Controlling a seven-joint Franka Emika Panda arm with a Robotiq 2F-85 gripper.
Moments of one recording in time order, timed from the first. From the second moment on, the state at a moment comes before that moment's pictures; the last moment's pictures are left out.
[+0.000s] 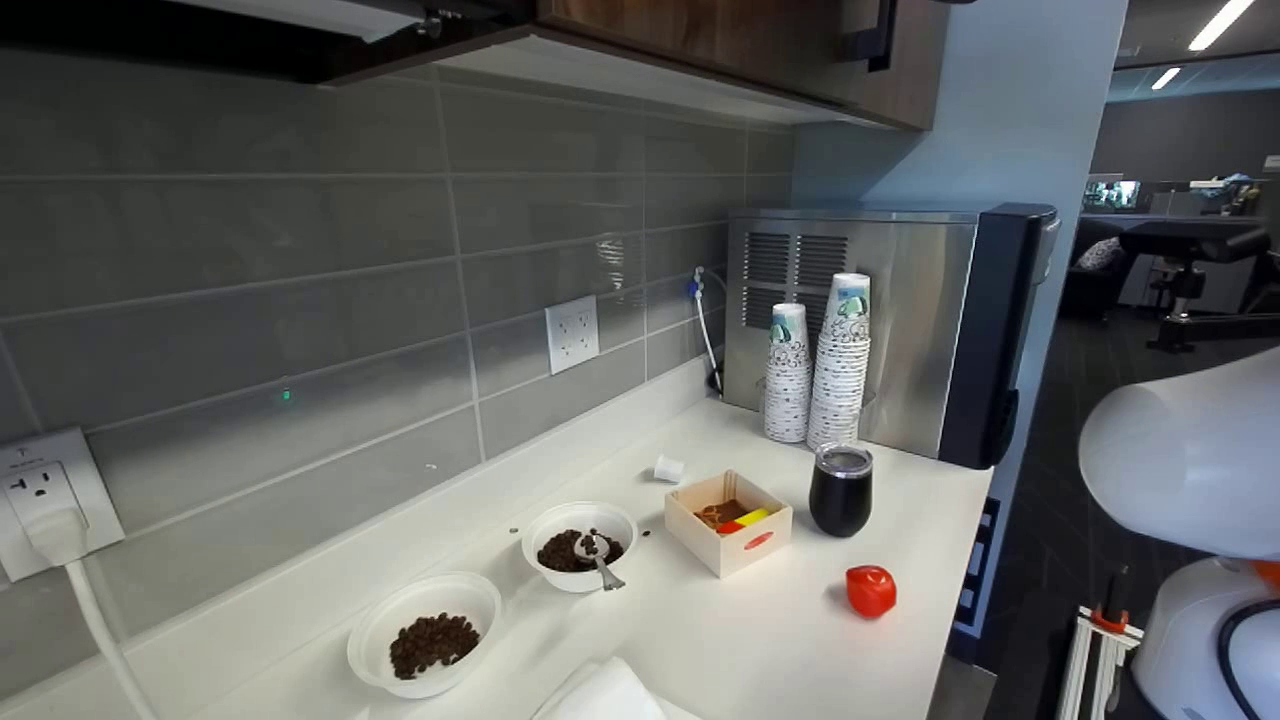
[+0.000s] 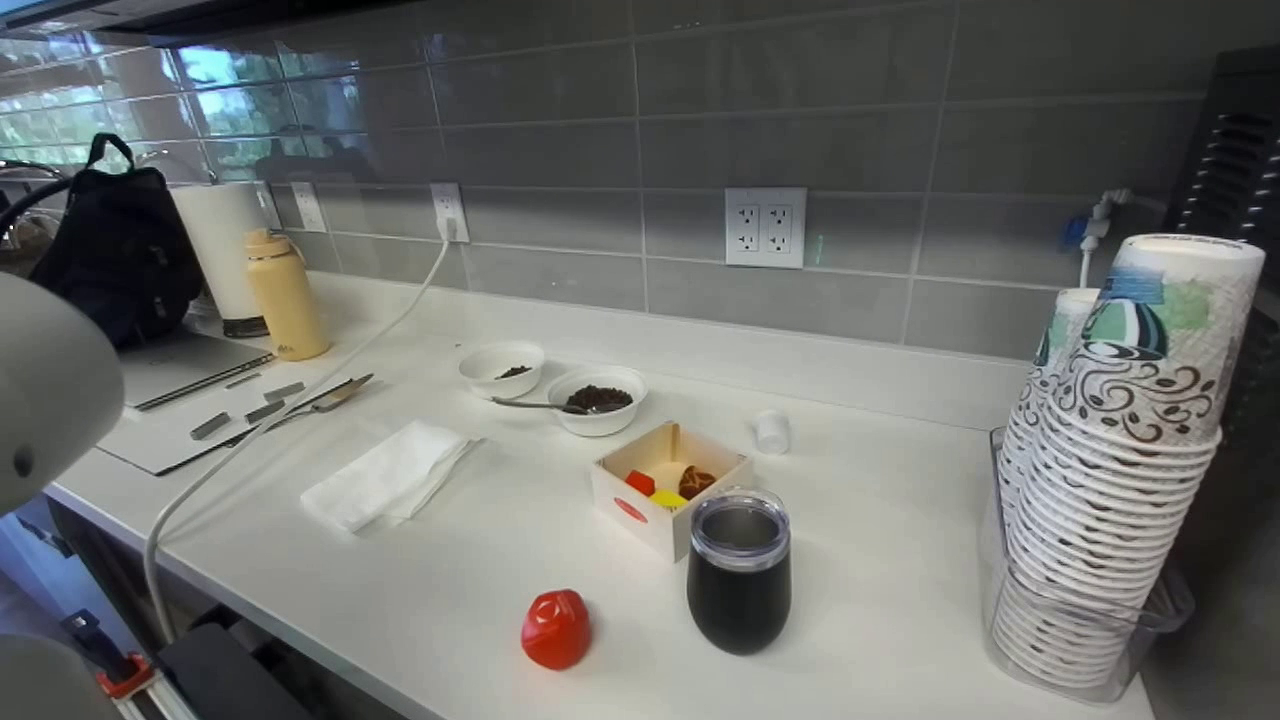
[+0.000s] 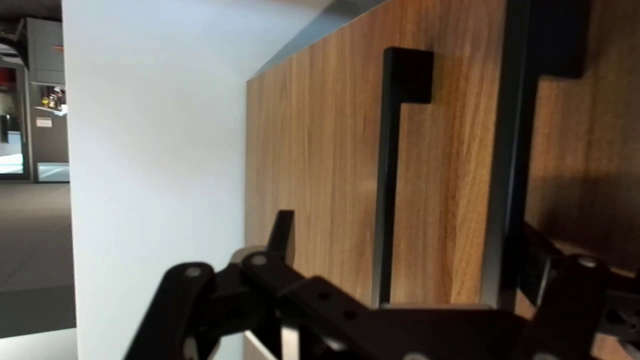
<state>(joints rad) -1.04 -0.69 0.27 -2.13 -0.46 2.72 0.60</state>
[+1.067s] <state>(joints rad) -0.98 -0.92 0.14 -2.18 -0.46 2.42 0.50</state>
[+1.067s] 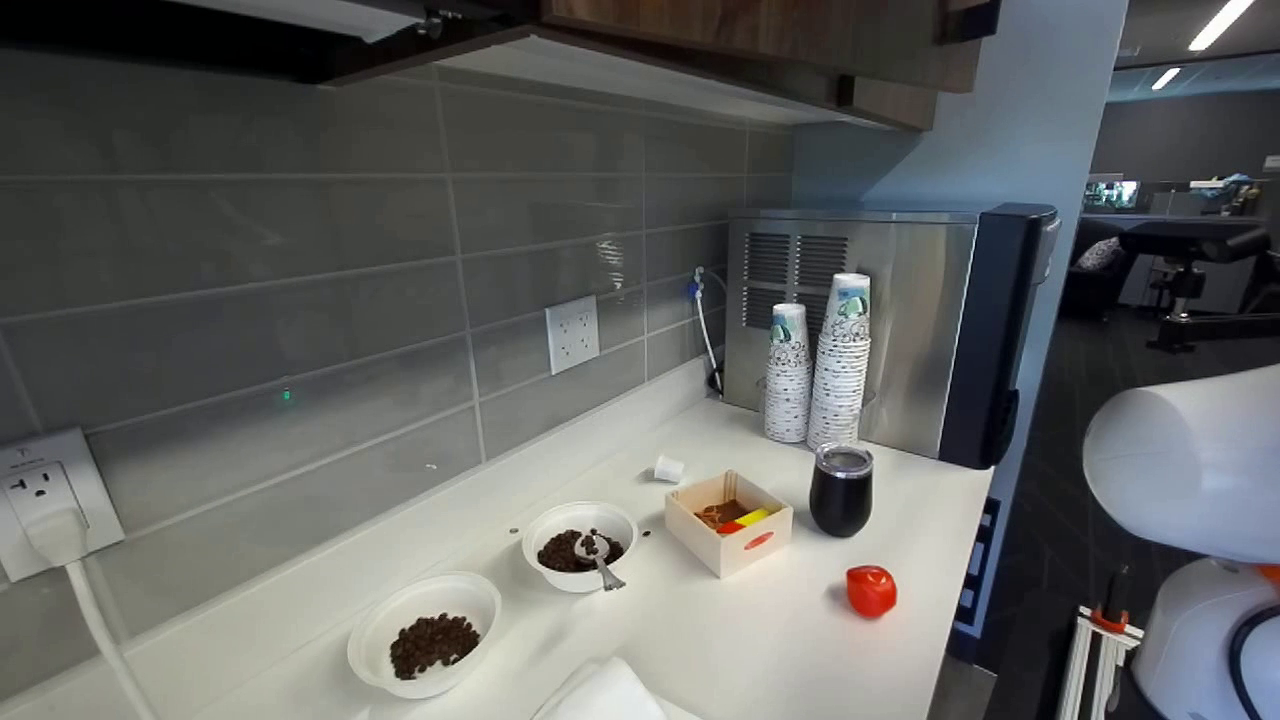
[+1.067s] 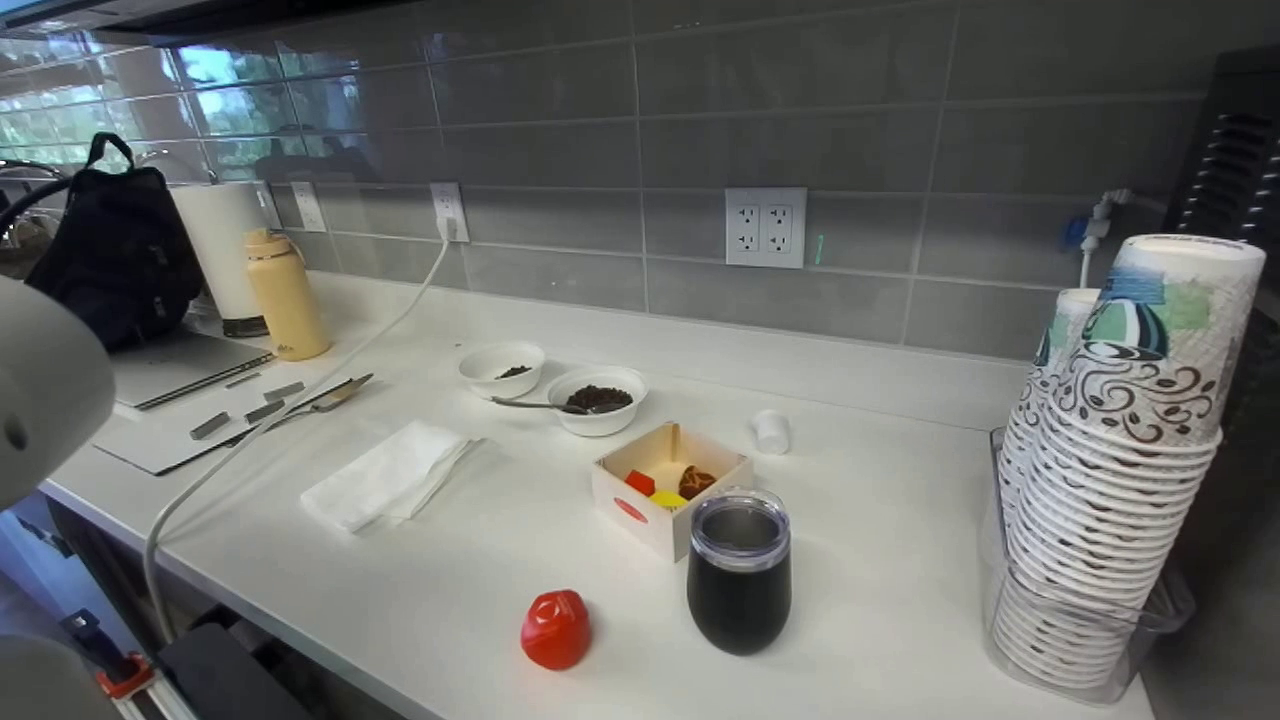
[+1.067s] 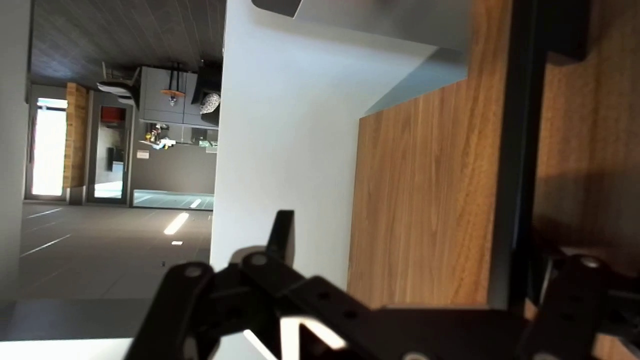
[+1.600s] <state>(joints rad) -0.99 -1.05 0.08 -2.25 -0.47 2.40 0.44</state>
